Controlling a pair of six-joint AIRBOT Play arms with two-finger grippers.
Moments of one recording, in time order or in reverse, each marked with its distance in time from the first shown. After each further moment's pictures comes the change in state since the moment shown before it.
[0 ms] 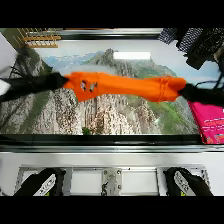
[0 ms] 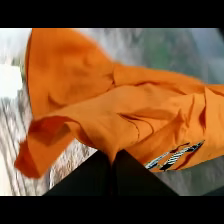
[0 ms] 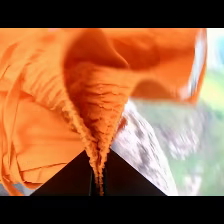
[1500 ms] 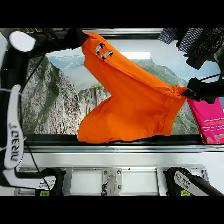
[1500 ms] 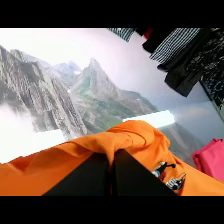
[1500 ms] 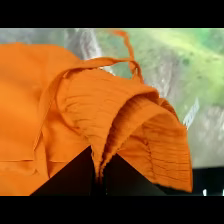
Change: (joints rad) left arm -0.229 -0.599 0.642 0.008 0.179 -0.012; right arm 0.000 -0.256 0.214 -0.161 0.261 0.206
